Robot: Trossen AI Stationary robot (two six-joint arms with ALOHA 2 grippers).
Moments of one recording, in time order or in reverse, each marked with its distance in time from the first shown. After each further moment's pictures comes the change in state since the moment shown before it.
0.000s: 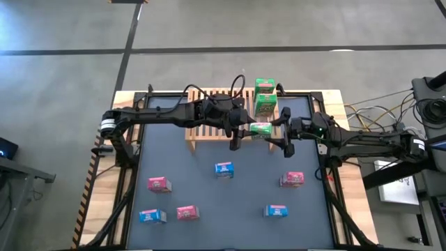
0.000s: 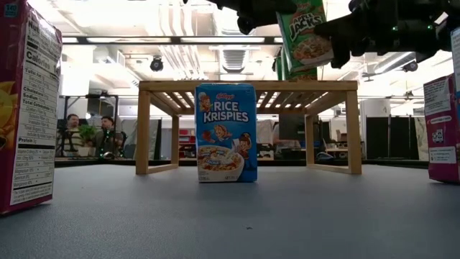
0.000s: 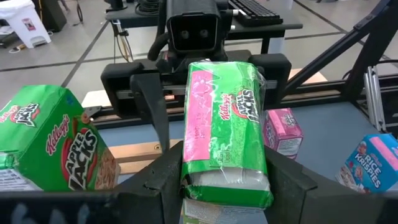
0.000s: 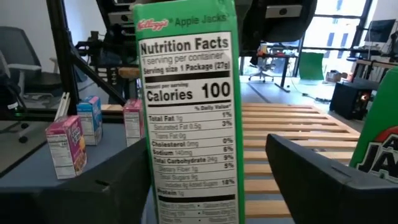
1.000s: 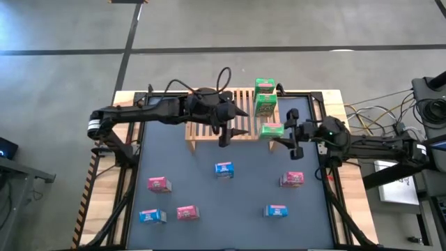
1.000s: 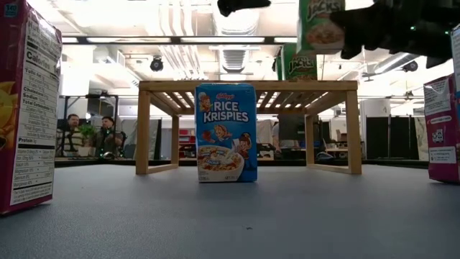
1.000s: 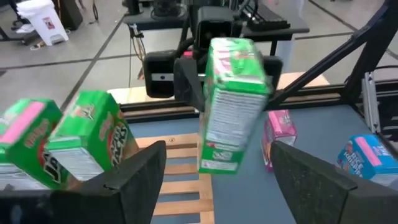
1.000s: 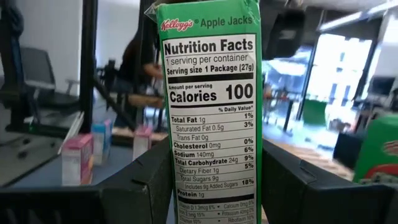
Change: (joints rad) left arm -0.009 -0.138 -0.001 -0.142 -0.061 -0.009; right arm -0.006 -0.127 -0.124 0.180 -0.060 -0.039
